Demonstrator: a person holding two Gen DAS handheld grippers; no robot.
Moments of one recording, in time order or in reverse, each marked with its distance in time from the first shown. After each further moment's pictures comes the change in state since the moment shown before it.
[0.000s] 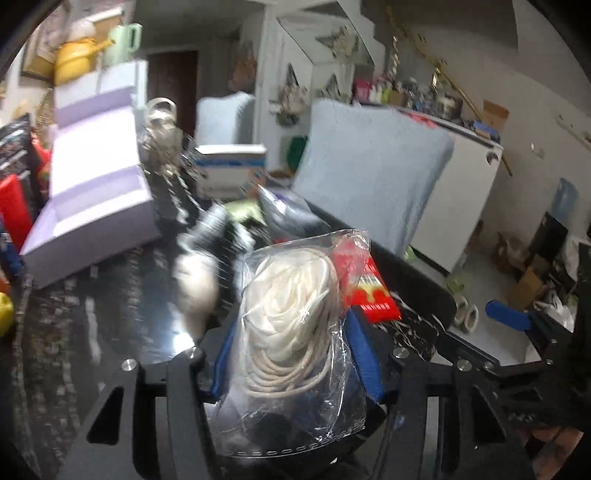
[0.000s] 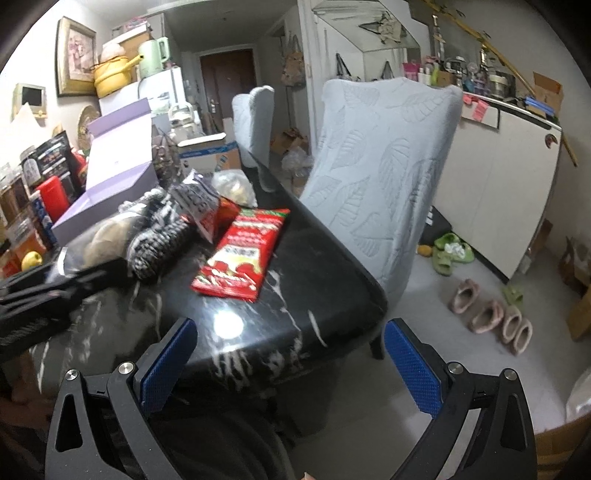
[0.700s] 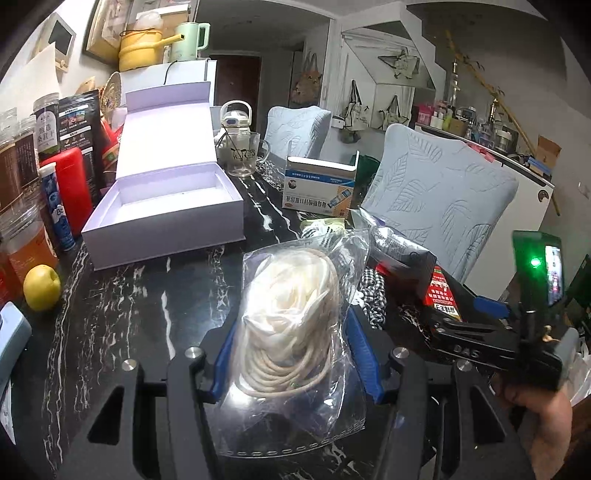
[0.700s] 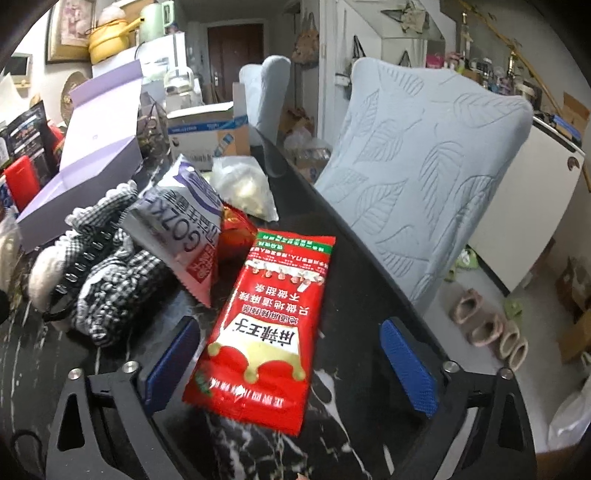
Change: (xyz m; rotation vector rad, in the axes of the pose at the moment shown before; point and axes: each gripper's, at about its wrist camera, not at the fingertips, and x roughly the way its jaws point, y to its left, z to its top) left arm -0.004 0.053 -0.004 -0.129 -0.044 0.174; right arm 0.107 0.036 0.050 -0.073 0.113 -0.050
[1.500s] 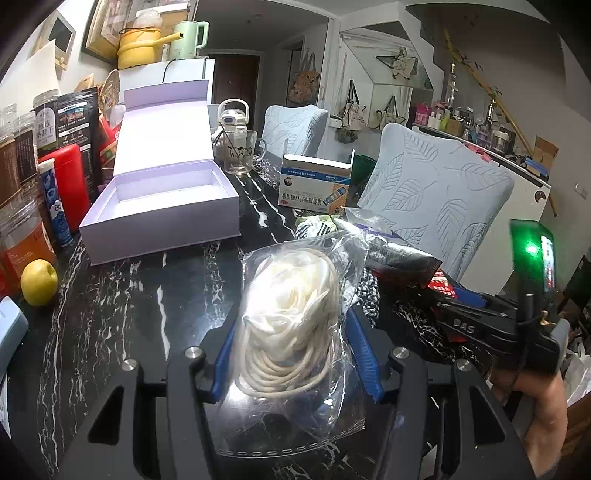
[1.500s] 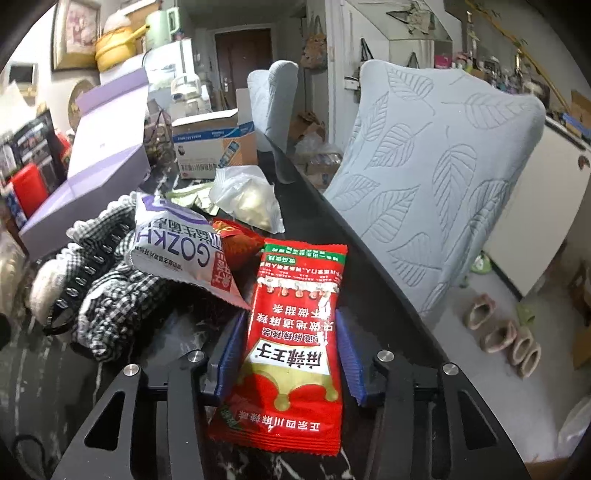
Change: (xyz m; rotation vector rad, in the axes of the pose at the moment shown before) left arm -0.001 -0.002 -0.004 -0.003 0.003 -0.014; right arm 0.002 -0.011 0.003 0.021 -0.032 0.076
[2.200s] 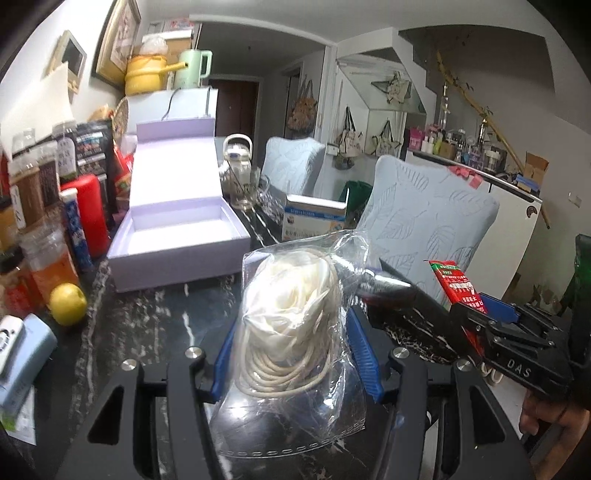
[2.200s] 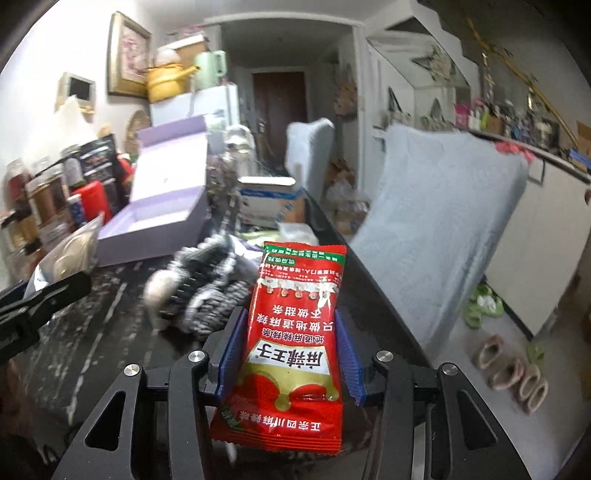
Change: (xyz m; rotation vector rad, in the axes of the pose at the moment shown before) left arm -0.058 0.008 0.011 0.013 -0.121 -0.009; right arm -0.107 0.026 -0.011 -0.103 -0.190 0.097
